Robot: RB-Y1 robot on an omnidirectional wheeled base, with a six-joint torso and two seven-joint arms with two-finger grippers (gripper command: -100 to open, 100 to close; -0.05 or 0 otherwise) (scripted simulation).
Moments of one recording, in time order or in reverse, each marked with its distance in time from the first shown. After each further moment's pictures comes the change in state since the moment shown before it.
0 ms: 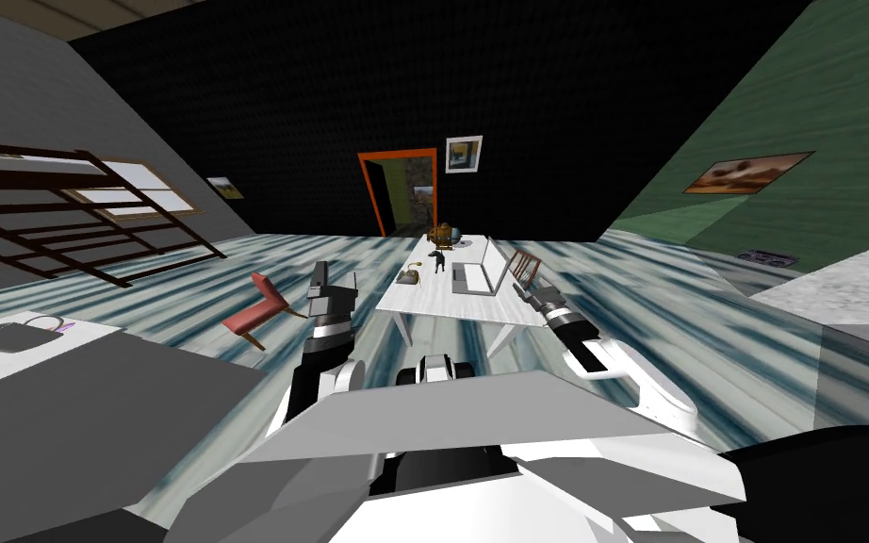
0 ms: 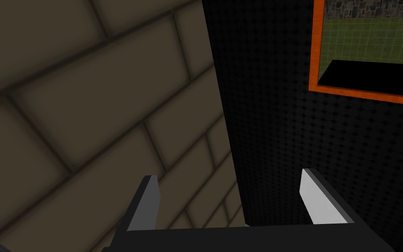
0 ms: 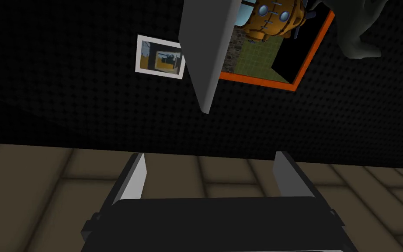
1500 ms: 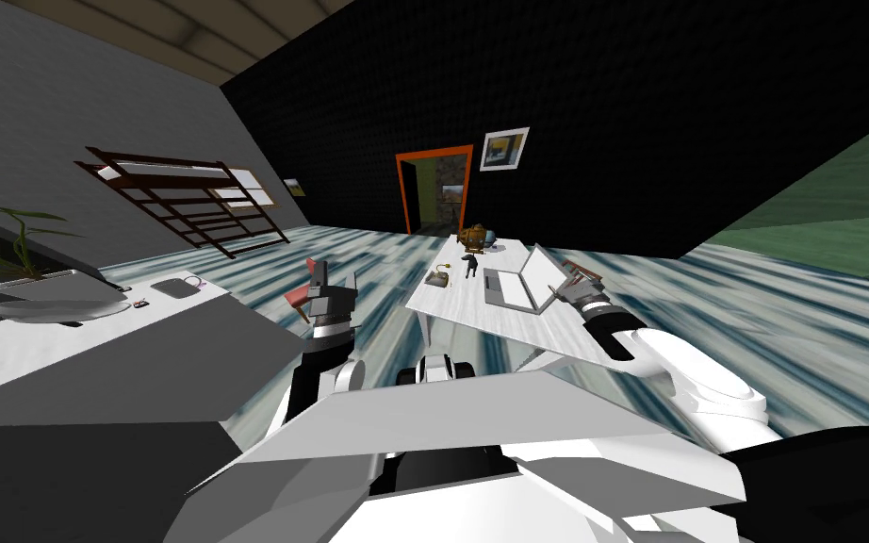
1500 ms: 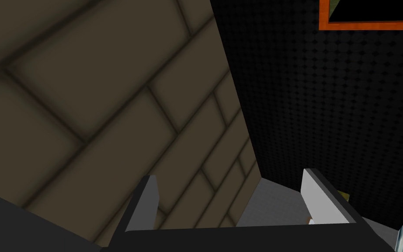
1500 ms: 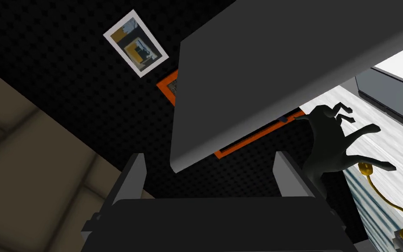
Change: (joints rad) left arm 0.000 0.000 0.000 0.000 0.000 0.000 0.000; right arm -0.017 -0.209 -0.135 0.201 0.238 0.157 0.291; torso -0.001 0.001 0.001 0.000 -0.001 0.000
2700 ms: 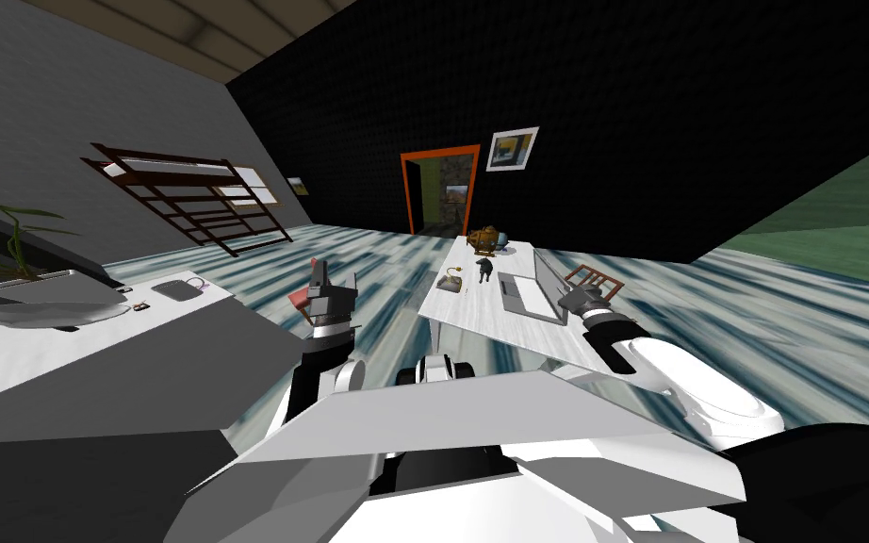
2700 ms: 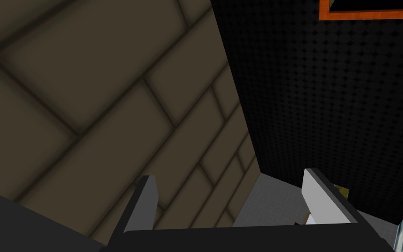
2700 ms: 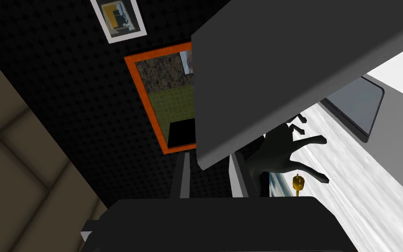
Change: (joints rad) left arm 0.000 0.000 0.000 0.000 0.000 0.000 0.000; right arm 0.097 -0.005 0.033 -0.083 0.183 0.060 0.169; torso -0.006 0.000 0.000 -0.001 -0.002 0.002
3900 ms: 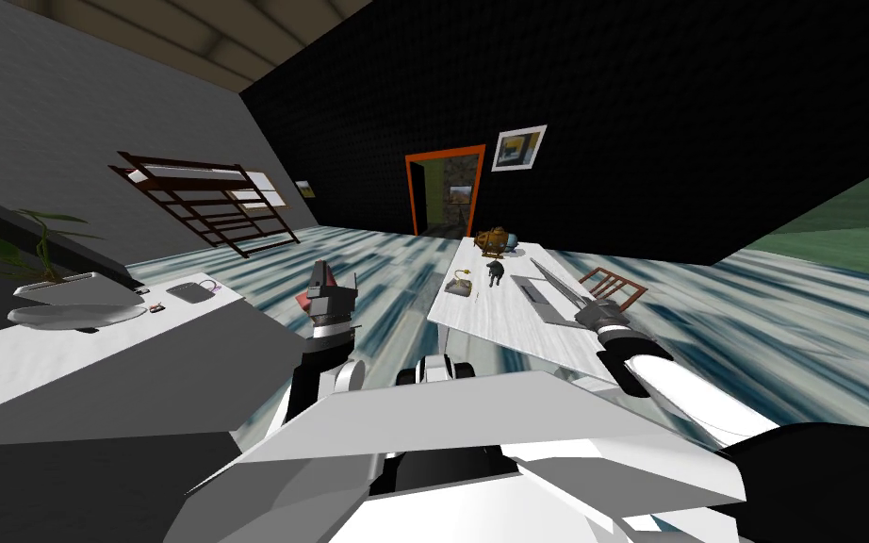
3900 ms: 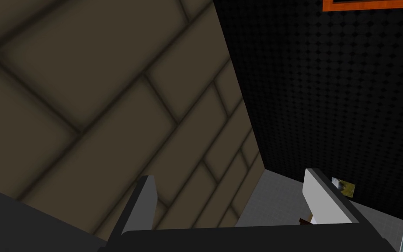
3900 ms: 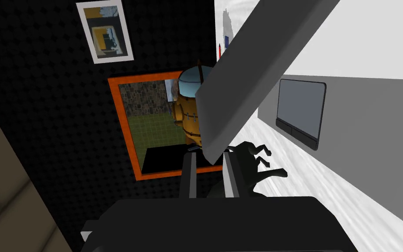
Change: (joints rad) left arm 0.000 0.000 0.000 0.000 0.000 0.000 0.000; right arm 0.103 -0.079 0.071 0.102 0.316 0.173 -0.278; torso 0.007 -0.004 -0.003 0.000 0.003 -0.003
